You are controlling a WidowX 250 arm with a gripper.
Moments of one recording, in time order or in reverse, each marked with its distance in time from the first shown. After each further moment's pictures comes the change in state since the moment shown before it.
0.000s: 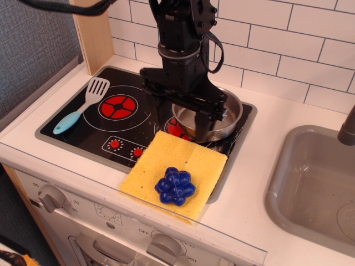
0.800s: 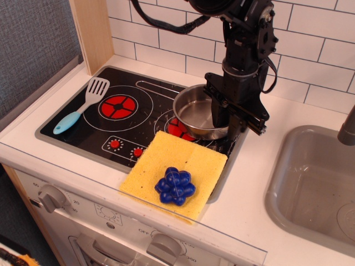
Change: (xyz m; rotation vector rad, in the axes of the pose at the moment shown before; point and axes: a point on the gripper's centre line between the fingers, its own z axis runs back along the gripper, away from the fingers) arm 0.061 -0.043 -0.057 0.048 0.002 -0.374
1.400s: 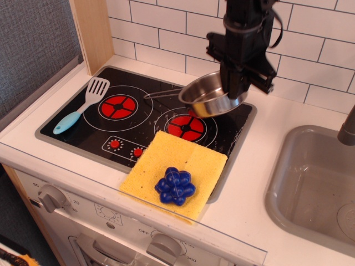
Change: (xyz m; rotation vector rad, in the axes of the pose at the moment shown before) arm 0.020 0.020 0.036 0.028 -0.092 0.038
